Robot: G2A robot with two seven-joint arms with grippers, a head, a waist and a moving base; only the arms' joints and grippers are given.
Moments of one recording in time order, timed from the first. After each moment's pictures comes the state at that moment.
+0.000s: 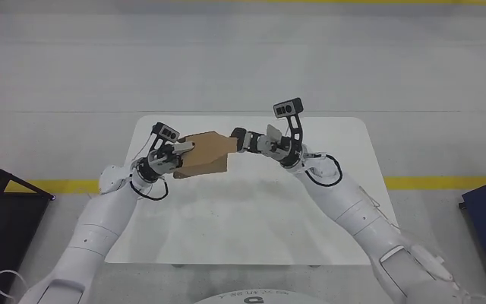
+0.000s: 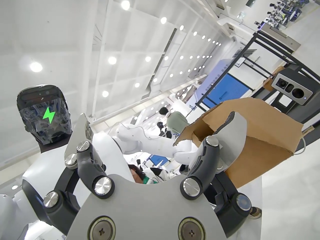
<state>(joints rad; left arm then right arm) 1.14 -1.14 -1.14 -1.13 -1.10 -0.35 -1.40 -1.05 -1.19 0.88 -1.28 1.02 -0.75 1.07</state>
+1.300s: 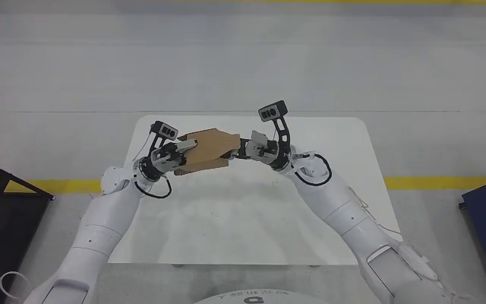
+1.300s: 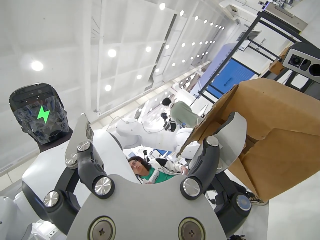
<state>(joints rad) 1.15 -1.17 -1.17 -1.12 -1.02 -0.41 -1.36 -1.05 -1.28 0.93 -1.24 0.95 -0.67 1.15</state>
